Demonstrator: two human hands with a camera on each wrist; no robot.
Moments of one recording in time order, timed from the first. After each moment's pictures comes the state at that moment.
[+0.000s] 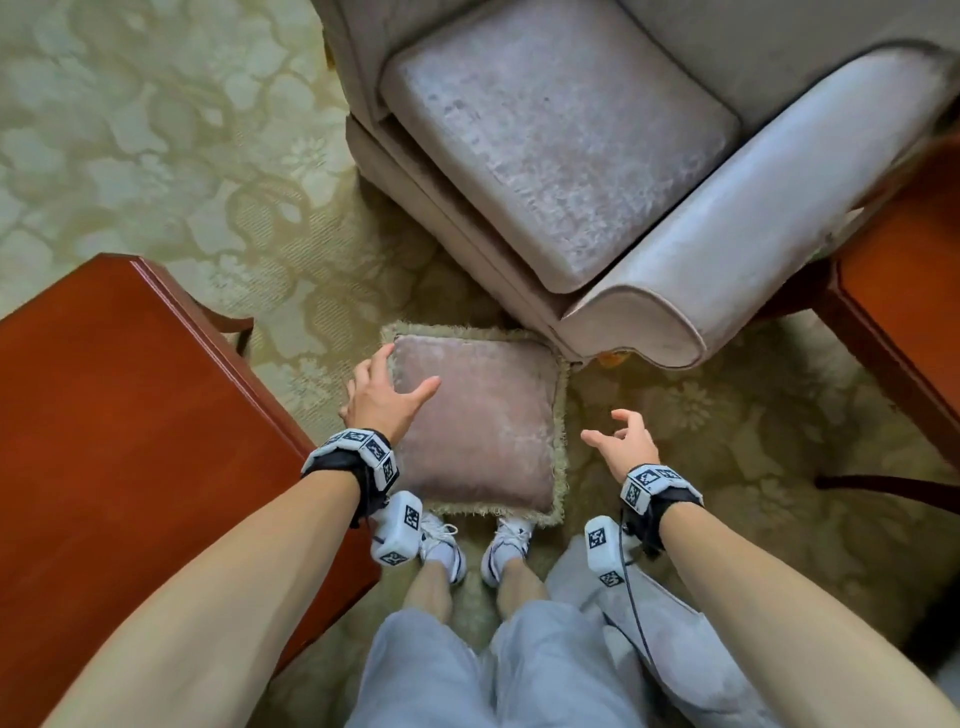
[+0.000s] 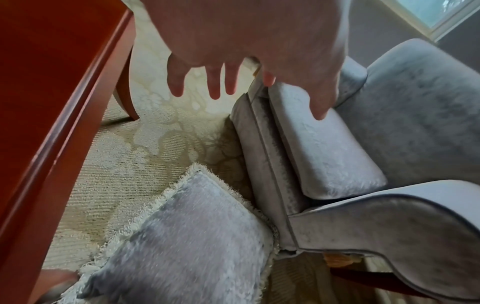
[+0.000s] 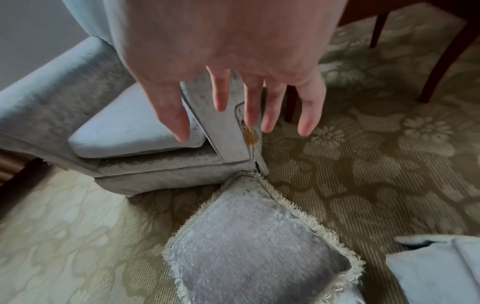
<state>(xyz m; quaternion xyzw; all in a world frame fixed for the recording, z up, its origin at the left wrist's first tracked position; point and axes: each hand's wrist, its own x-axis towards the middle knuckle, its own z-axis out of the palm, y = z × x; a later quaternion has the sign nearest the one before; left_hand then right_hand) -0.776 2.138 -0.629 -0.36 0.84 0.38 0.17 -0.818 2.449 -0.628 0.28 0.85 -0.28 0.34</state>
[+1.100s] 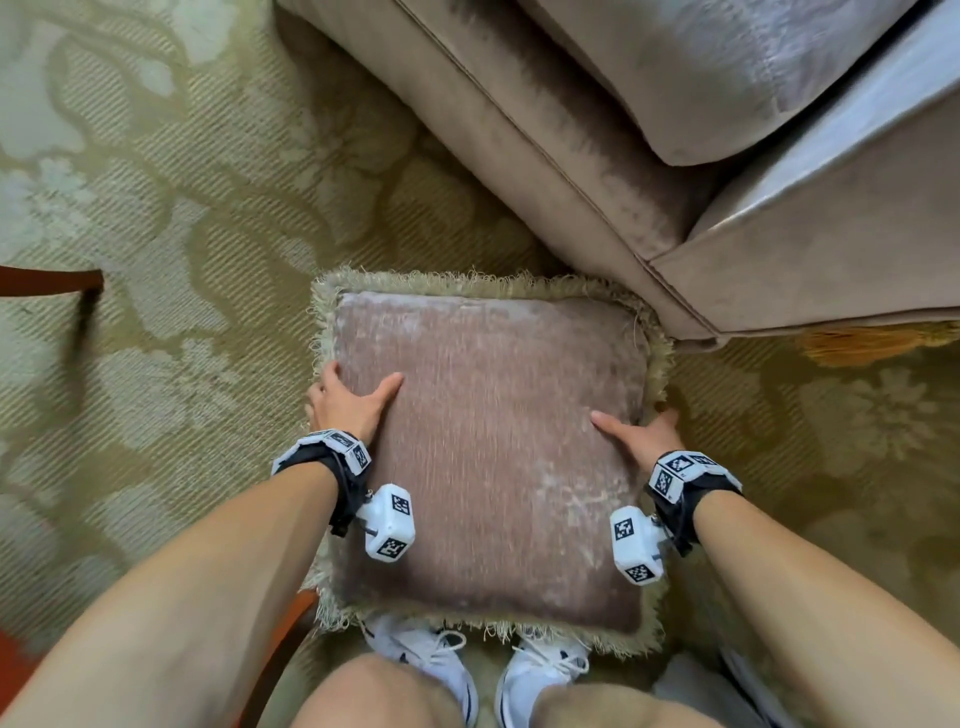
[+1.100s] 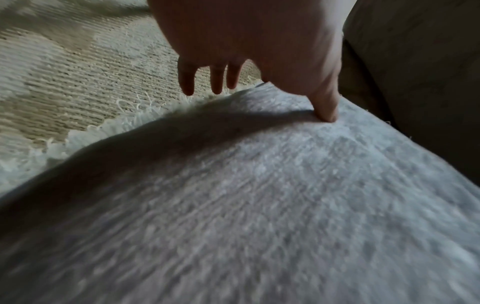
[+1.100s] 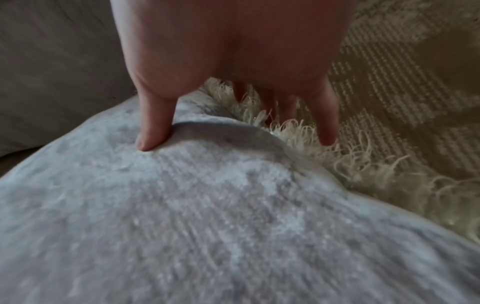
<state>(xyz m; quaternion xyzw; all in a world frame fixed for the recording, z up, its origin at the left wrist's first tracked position) -0.818 2.134 -1.083 -0.51 0.77 0.34 0.20 -0.888 2.470 -1.073 0.37 0.77 -0.32 0.40</state>
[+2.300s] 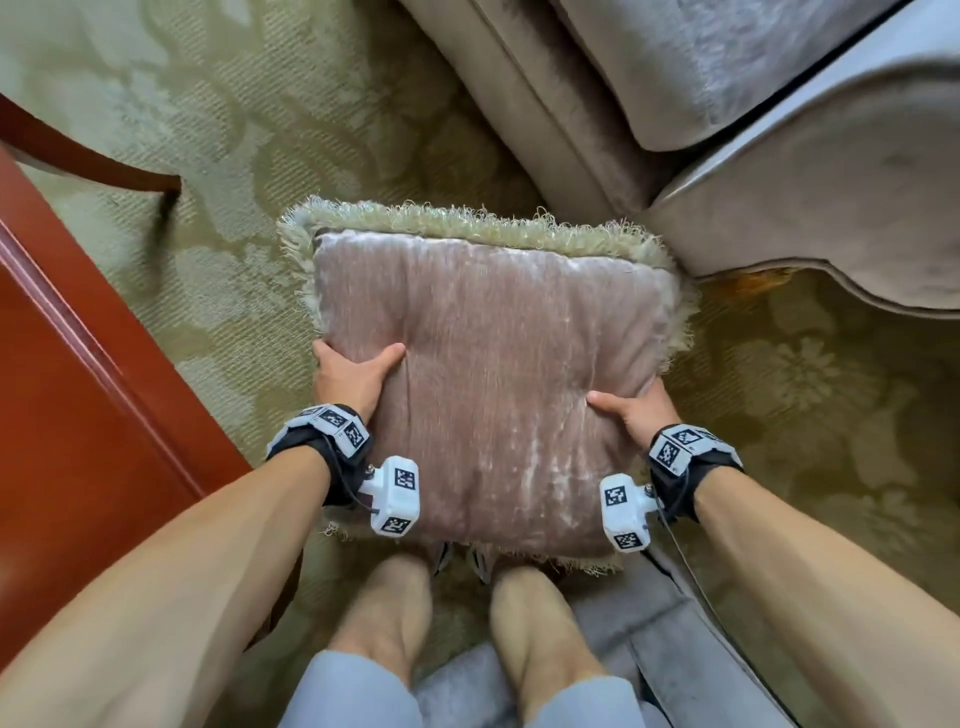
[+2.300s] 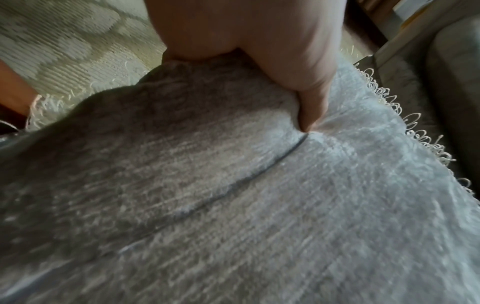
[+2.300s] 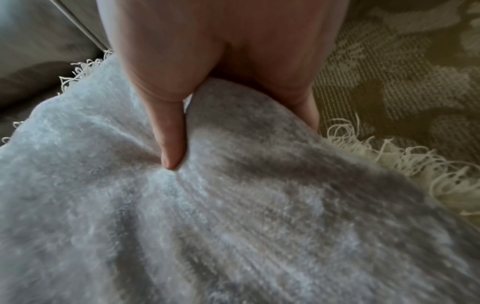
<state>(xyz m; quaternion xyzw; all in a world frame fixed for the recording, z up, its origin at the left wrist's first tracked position) -0.735 2.163 -0.918 -0.60 0.68 0.40 0.13 -0.830 2.492 -0.938 0.26 0.79 -0.42 0.37</state>
